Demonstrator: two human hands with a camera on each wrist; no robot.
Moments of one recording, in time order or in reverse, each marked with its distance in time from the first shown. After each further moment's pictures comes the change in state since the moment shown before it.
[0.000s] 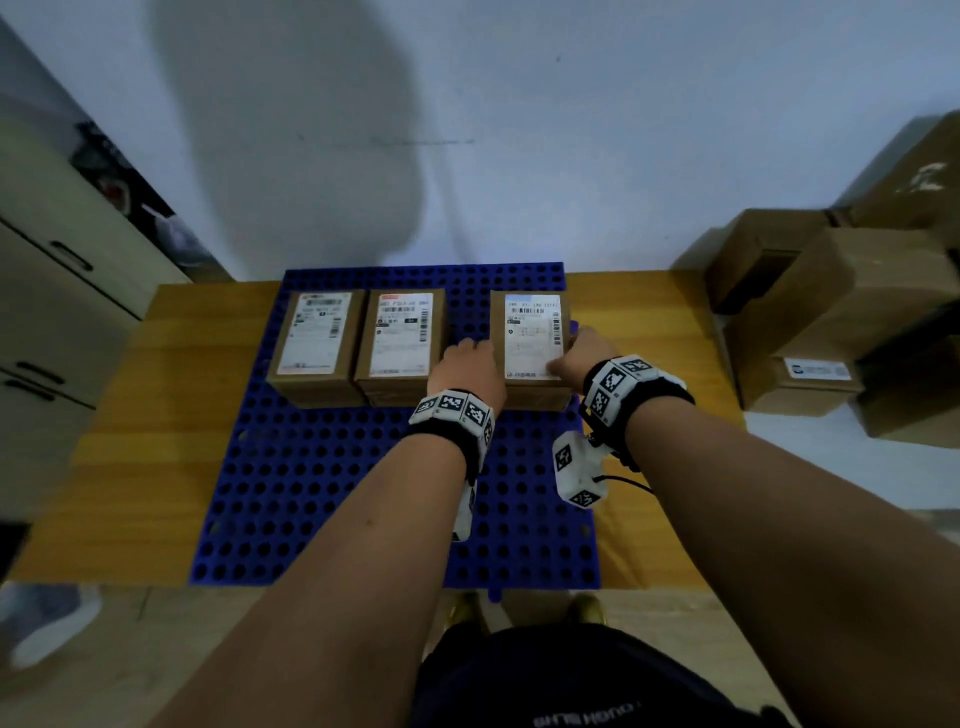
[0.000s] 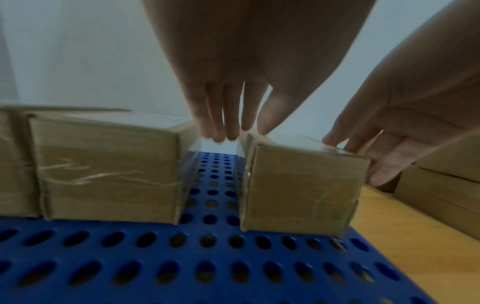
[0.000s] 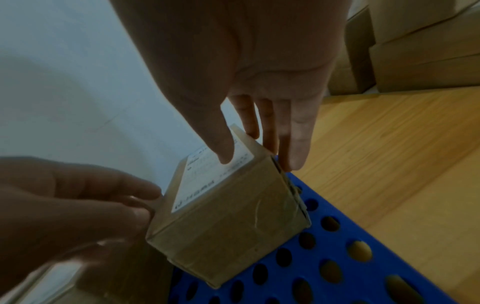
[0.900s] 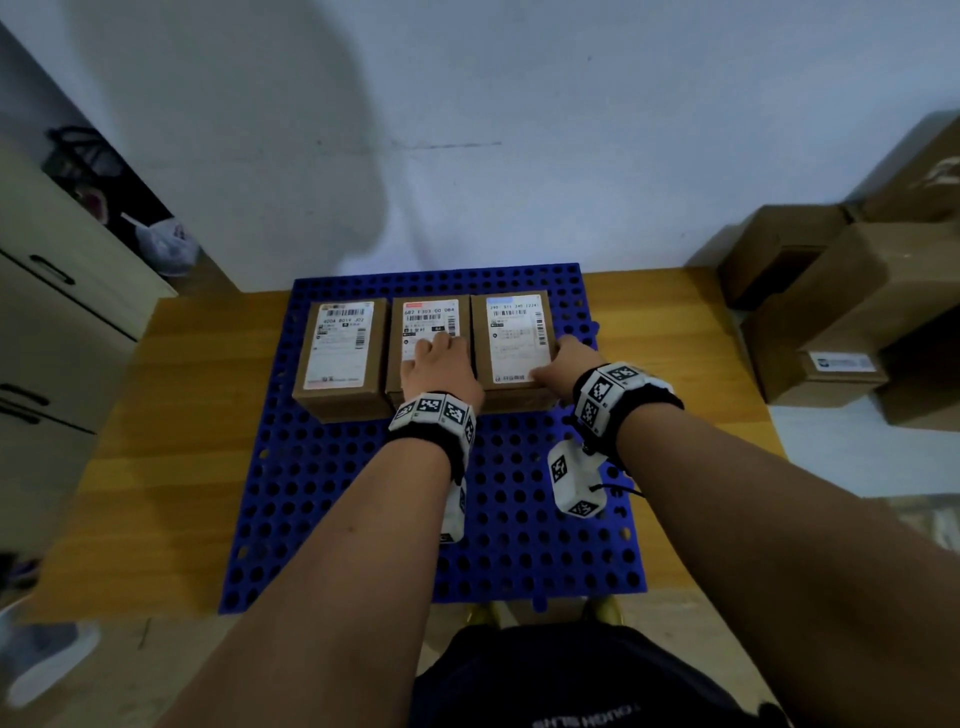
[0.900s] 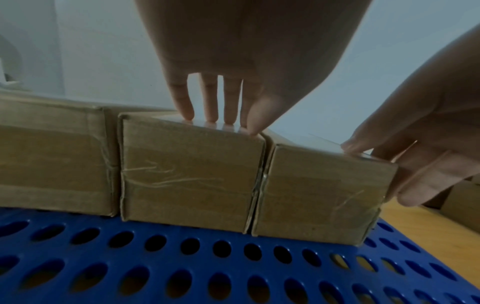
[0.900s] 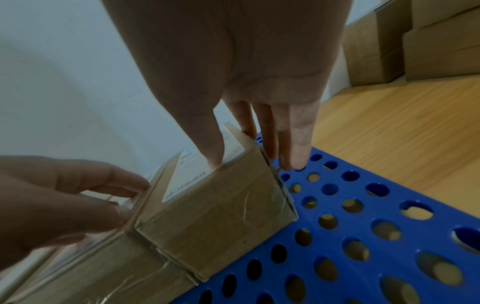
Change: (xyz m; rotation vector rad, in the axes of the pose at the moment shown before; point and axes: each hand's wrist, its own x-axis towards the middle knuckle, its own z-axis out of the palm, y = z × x) left_hand 0.008 -0.064 -0.021 0.074 0.030 -0.034; right_hand -0.004 -0.043 0.038 -0.057 -0.033 -0.006
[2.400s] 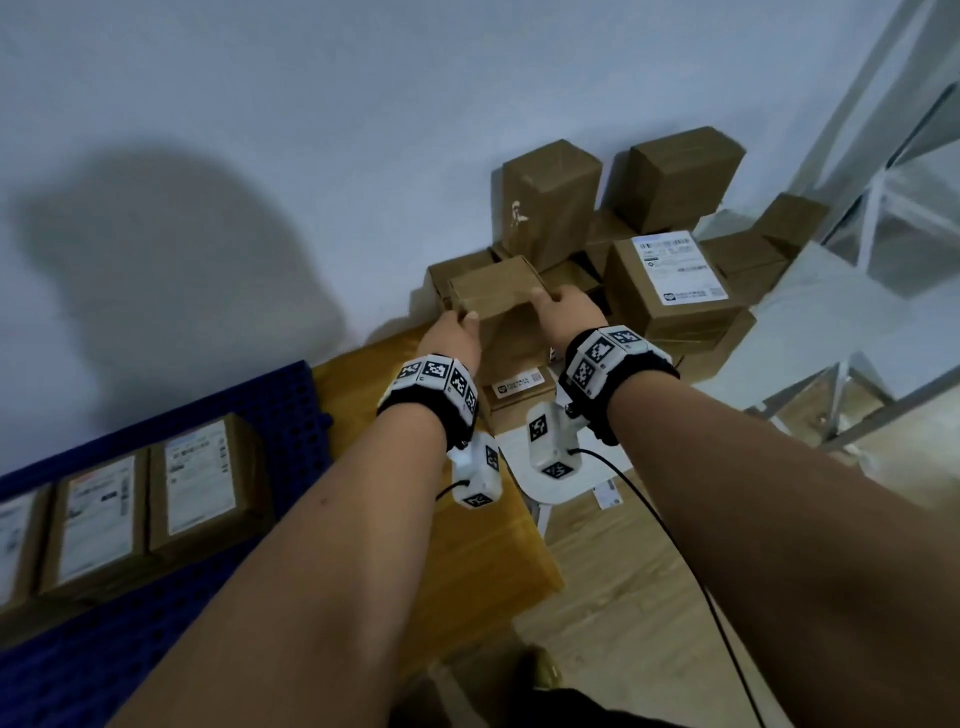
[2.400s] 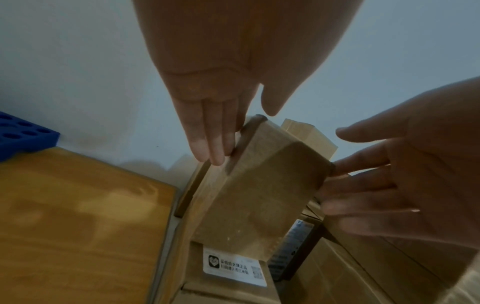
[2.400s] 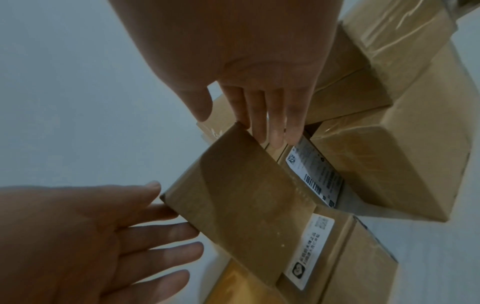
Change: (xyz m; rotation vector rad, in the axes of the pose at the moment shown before) left_hand -0.004 0.421 -0.006 -0.537 -0.098 0.148; right_hand -0.030 0.297 -0.266 0.629 0.420 0.227
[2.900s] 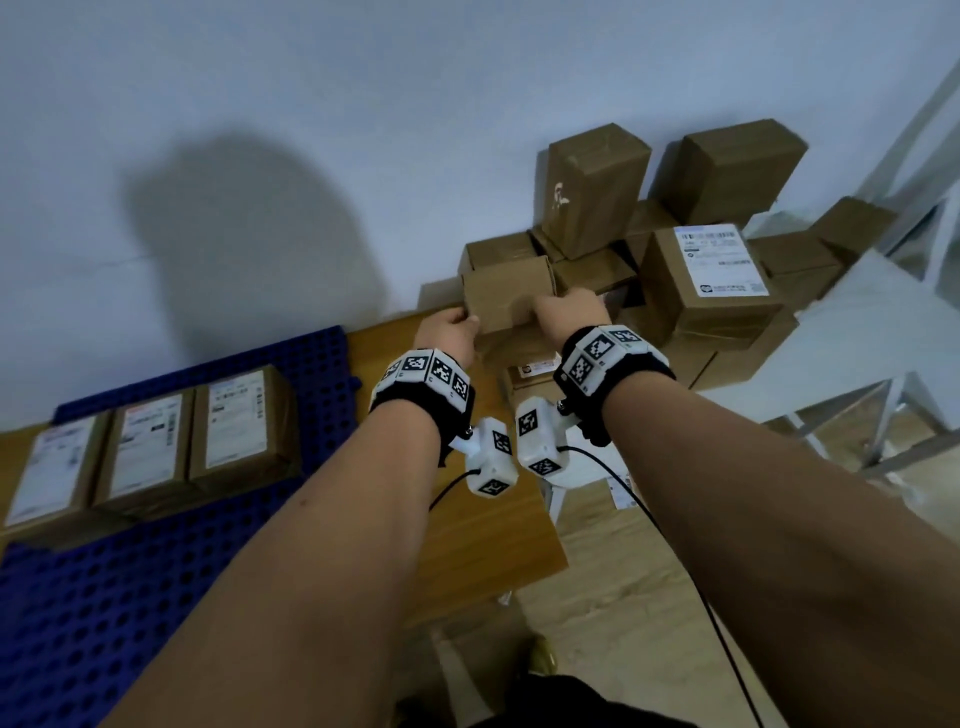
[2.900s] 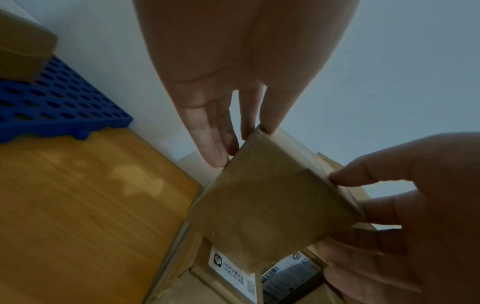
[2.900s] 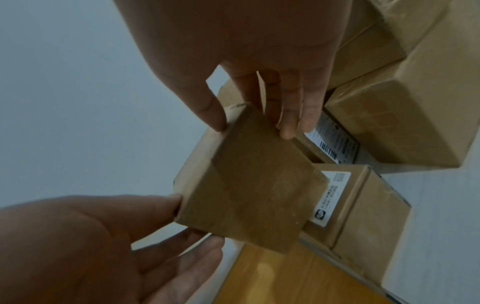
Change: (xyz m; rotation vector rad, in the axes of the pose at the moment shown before) left_hand -0.023 -0.036 -0.012 -0.403 0.087 -0.122; right_hand -0.025 0.001 0.019 -0.039 -0.061 -0.019
